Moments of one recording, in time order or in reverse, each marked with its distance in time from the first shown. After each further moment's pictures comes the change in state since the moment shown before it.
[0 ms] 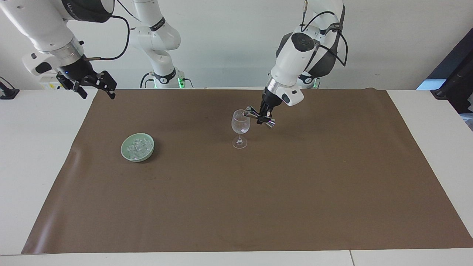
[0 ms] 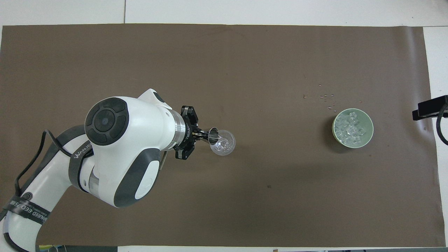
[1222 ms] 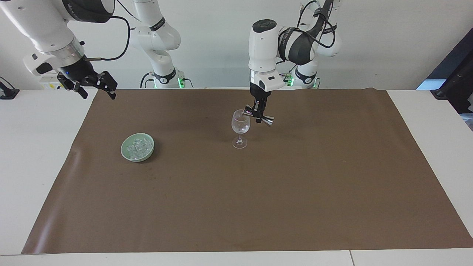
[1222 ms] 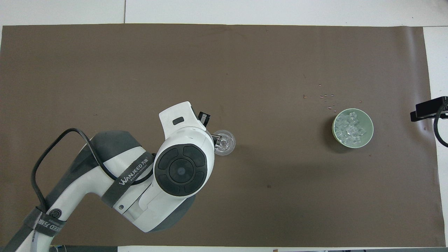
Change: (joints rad) left arm -0.119 0.002 -0.017 0.028 0.435 -0.033 -0.099; right arm 0.001 -0.001 0.002 -0.016 0.001 0.006 0.000
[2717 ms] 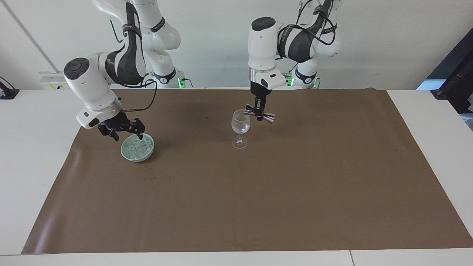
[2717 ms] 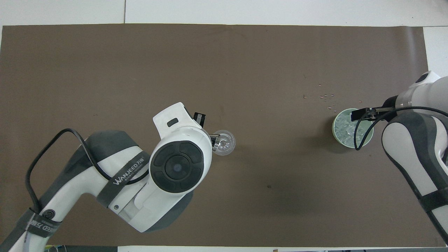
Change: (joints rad) left arm 0.097 -0.011 -0.036 0.015 -0.152 -0.036 -0.009; right arm 0.060 0.062 0.002 -0.459 0.053 0.620 -0.095
